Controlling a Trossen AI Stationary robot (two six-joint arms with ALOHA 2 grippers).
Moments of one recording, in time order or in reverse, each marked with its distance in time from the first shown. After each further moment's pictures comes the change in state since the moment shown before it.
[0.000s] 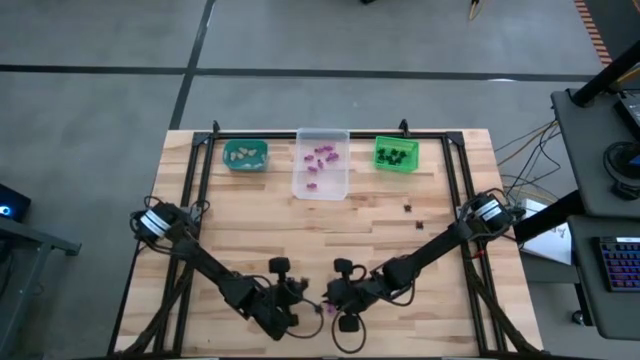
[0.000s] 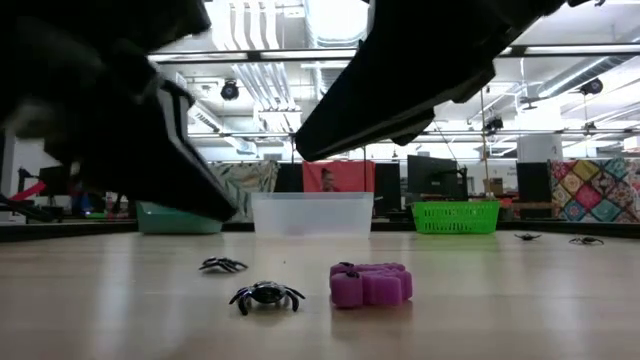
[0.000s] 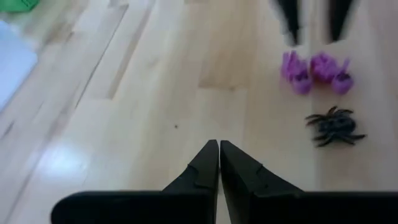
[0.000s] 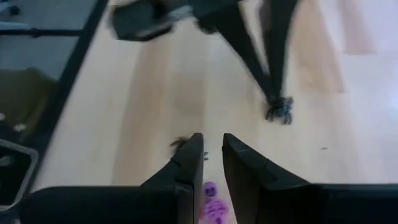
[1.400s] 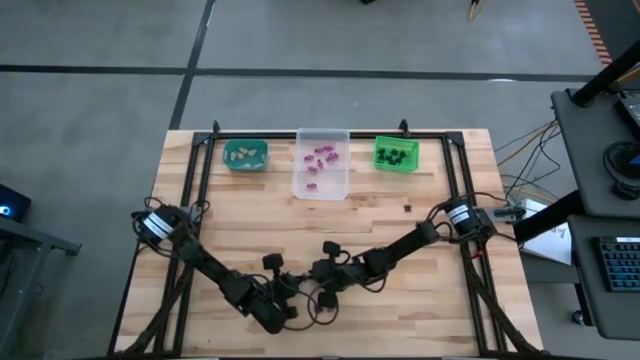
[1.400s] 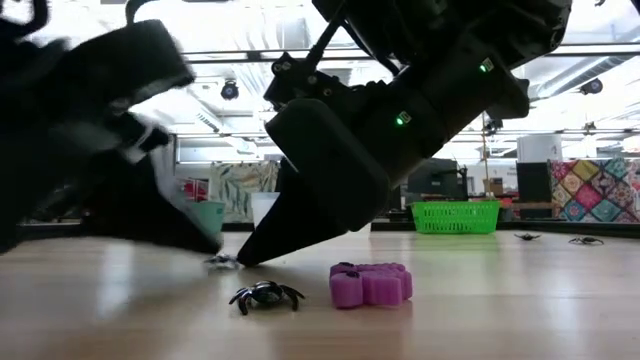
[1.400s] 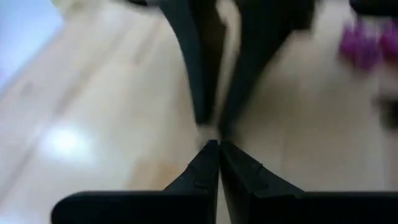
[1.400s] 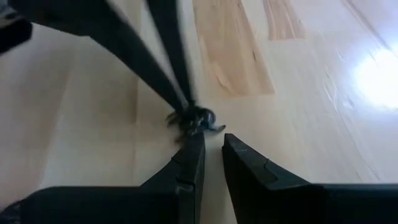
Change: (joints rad) left arm 0.007 0.026 -0.085 0.056 -0.072 -0.134; right arm -0.140 0.206 0.012 0.199 0.067 -0.048
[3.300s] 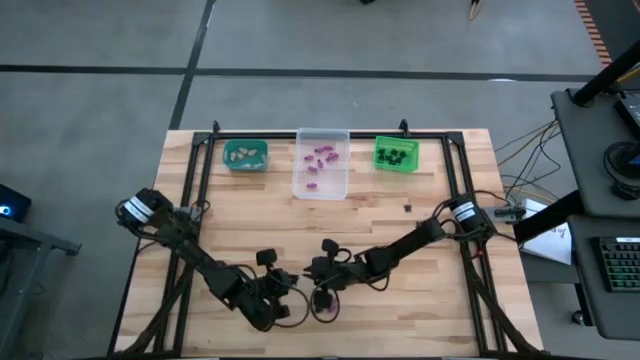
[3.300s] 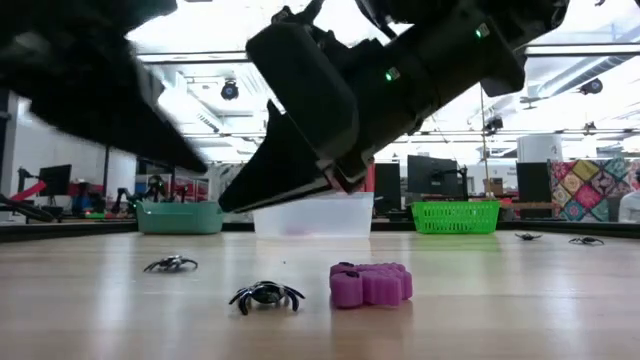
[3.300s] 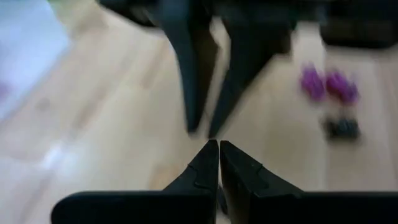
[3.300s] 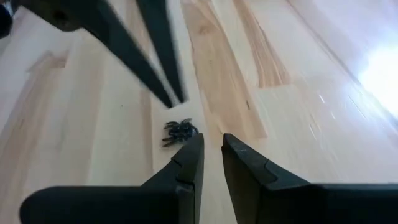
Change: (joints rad) left arm -0.022 -0.195 -0.048 -0.056 0.046 0.019; right arm -0.003 -0.050 0.001 0.057 0.042 0.040
